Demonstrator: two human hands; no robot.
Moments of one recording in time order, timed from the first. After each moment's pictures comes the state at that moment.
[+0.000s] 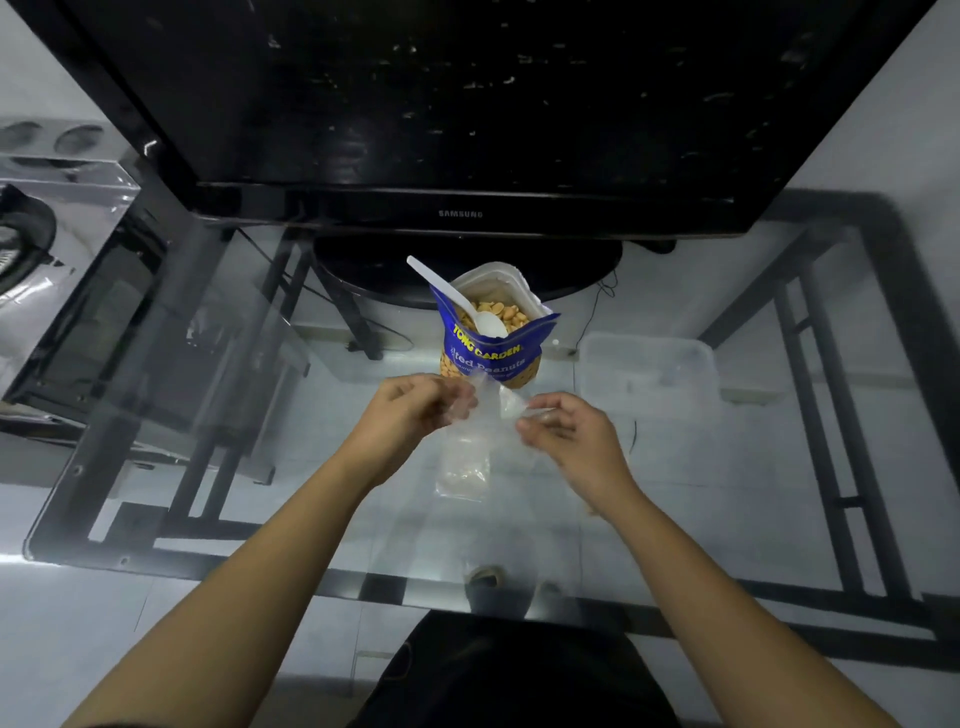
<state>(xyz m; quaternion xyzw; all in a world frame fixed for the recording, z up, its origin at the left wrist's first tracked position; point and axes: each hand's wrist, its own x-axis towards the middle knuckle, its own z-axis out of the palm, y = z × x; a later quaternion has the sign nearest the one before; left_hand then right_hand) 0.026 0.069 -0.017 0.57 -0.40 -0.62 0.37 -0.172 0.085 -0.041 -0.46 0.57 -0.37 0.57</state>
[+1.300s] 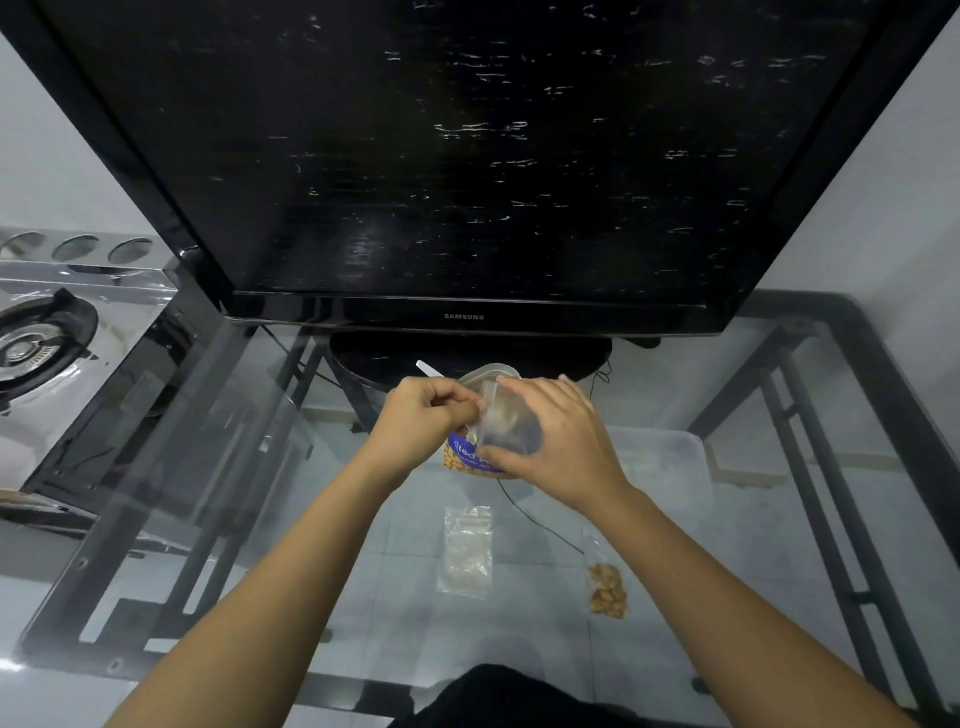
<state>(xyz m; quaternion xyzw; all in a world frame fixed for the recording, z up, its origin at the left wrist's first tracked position) 0.014 0.012 0.053 0.61 -0.53 -0.48 0.36 -0.160 0.019 0.026 -0.79 0.51 -0.29 0.16</state>
